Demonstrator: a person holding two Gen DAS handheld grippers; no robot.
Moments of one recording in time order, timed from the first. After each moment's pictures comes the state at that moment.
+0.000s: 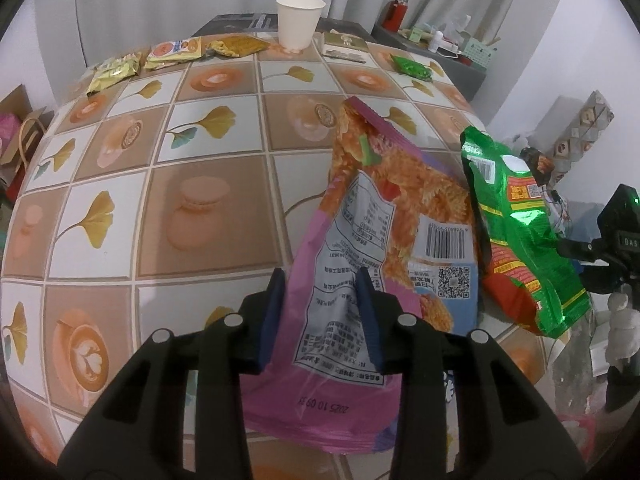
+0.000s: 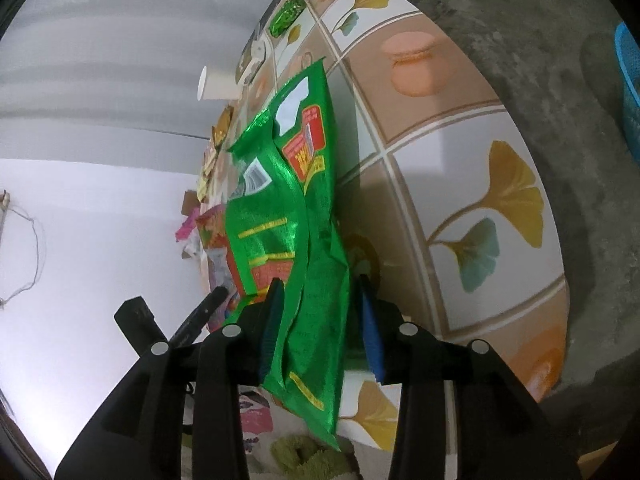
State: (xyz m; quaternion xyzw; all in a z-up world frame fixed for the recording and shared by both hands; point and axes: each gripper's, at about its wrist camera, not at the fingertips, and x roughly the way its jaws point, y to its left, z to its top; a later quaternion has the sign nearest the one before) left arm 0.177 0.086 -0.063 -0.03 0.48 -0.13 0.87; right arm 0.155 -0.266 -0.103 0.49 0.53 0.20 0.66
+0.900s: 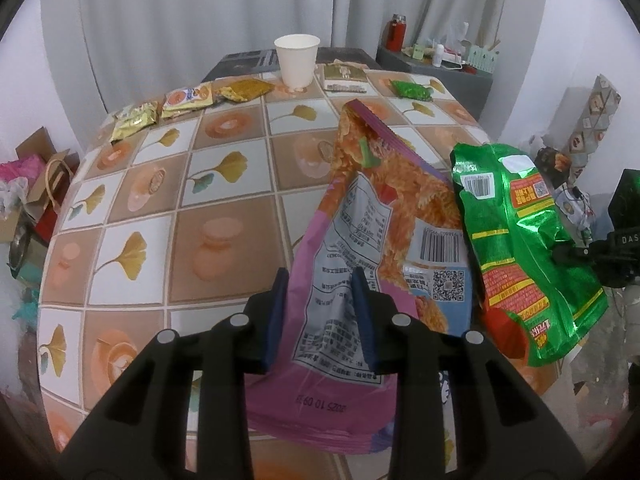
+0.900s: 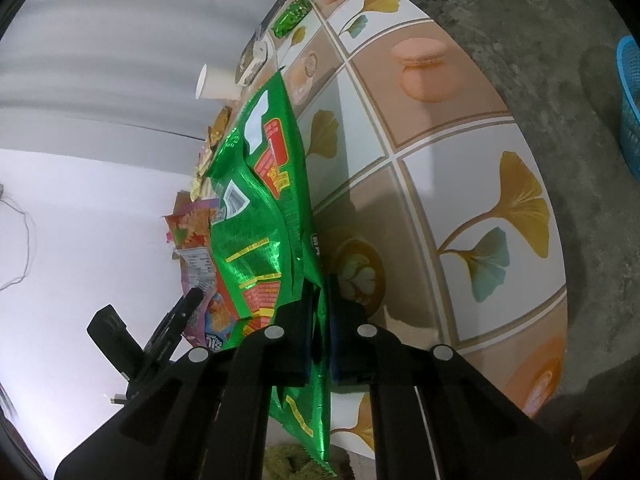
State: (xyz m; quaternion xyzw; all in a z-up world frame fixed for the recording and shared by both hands) left arm 0.163 0.071 -0.038 0.03 0.42 -0.10 0.90; right arm 0.167 -0.257 -0.105 0.48 0.53 0.20 0.68
